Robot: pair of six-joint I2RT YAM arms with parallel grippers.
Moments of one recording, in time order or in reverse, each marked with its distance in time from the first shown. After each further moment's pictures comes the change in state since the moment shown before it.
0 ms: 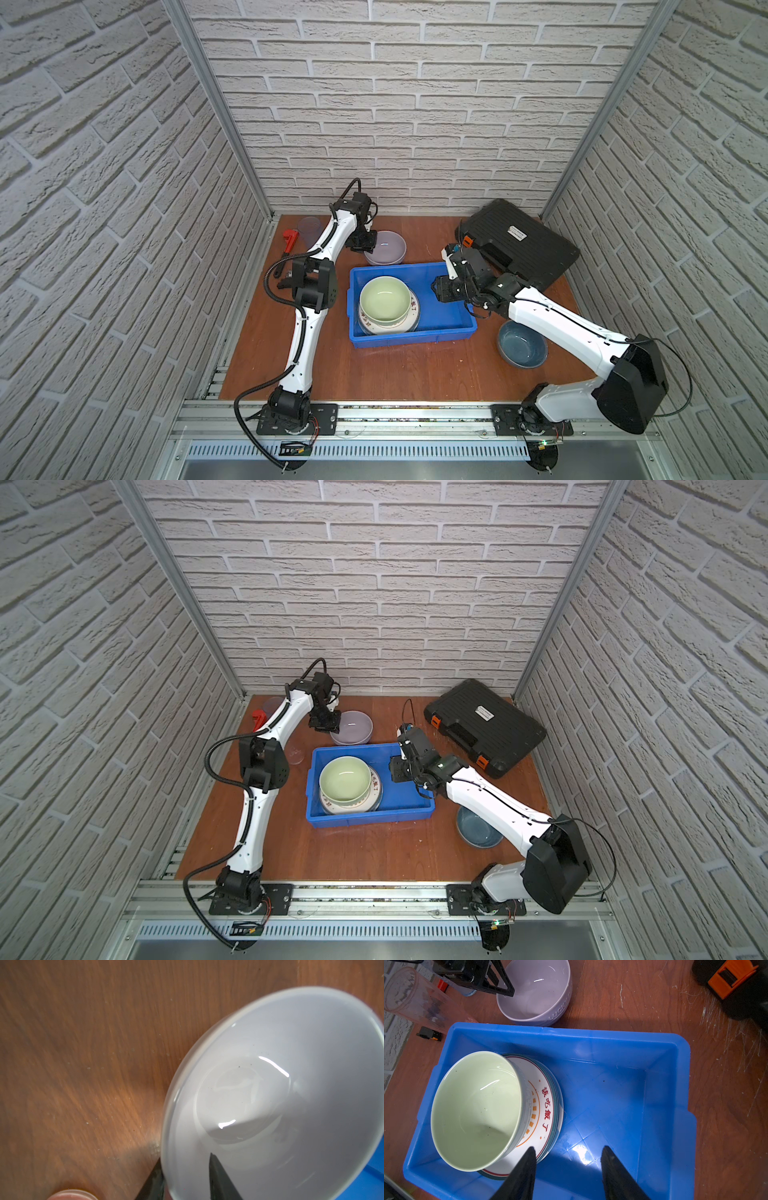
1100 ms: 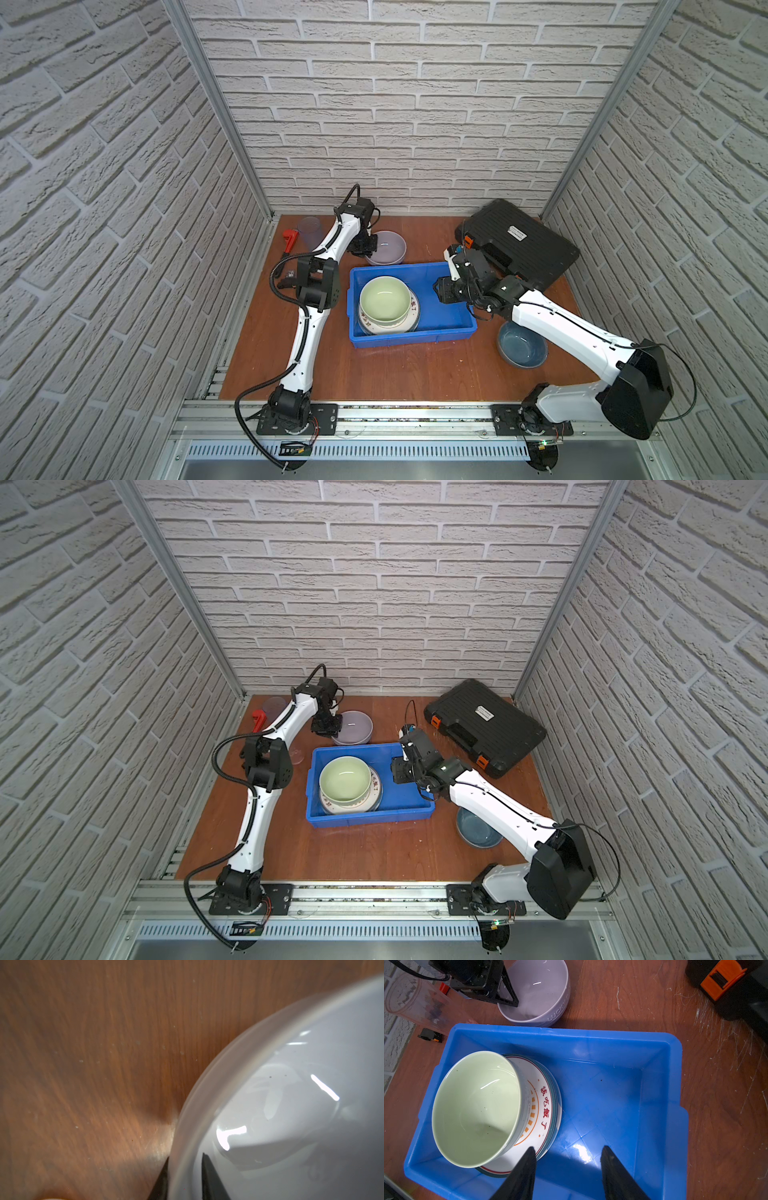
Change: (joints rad) left arm -0.011 0.051 0.000 0.014 -0.058 -0.082; right arm 0.000 -0.032 -0.024 0.004 0.011 0.001
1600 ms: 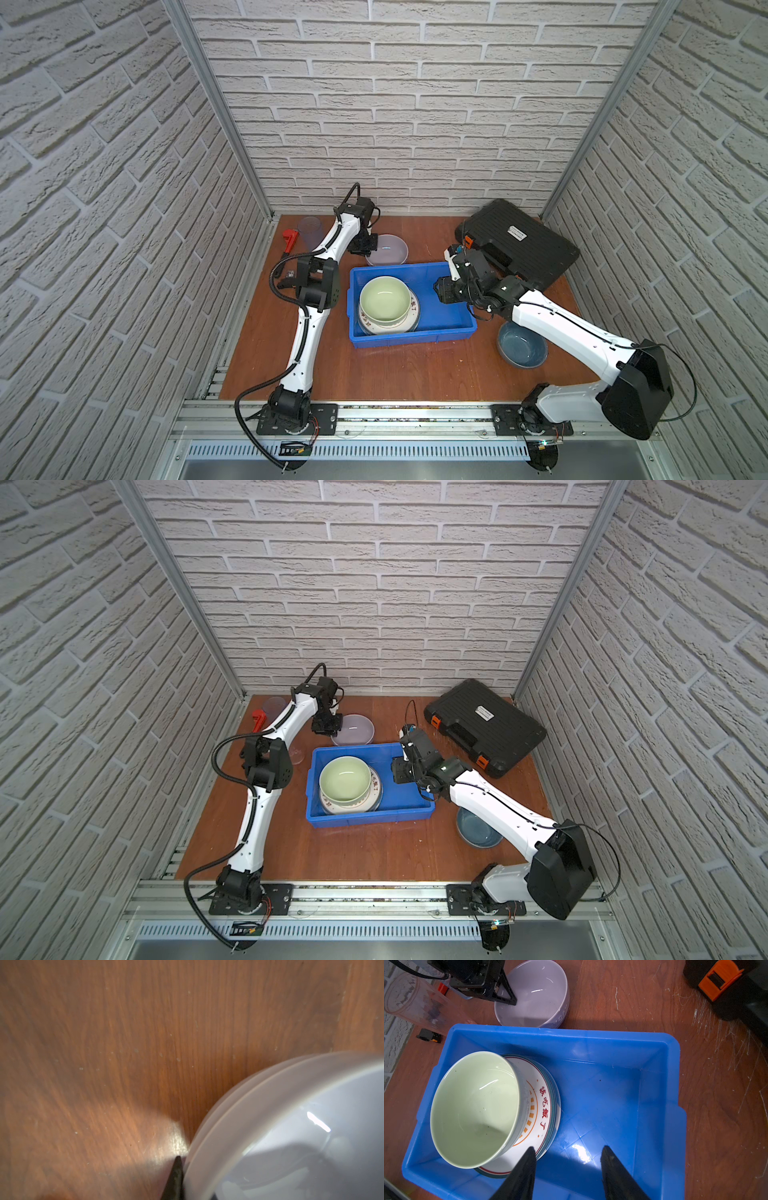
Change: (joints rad) left arm 0.007 -0.005 0.000 0.013 0.005 -0.007; right arm 0.000 0.000 0.000 0.000 0.004 0.000
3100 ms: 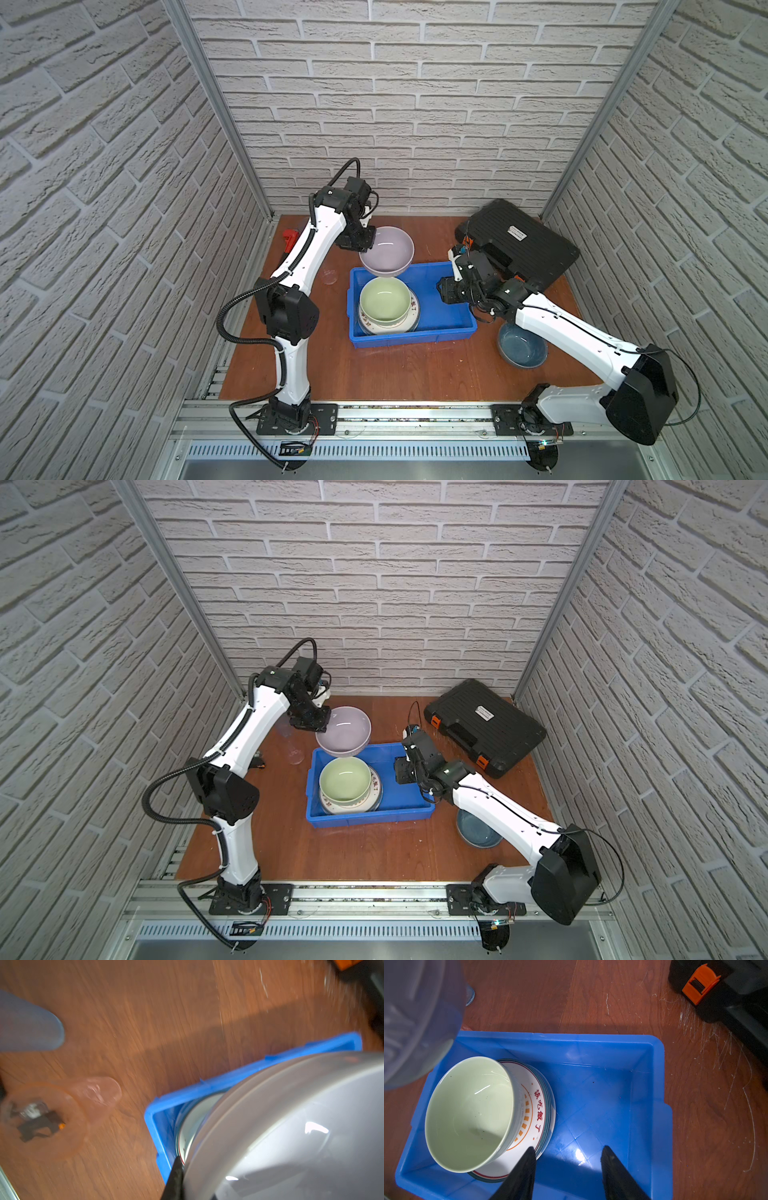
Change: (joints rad) left arm -0.094 -0.586 -0.309 -0.219 0.016 0.058; right arm 0.000 -0.032 -0.026 0.016 0.039 0.018
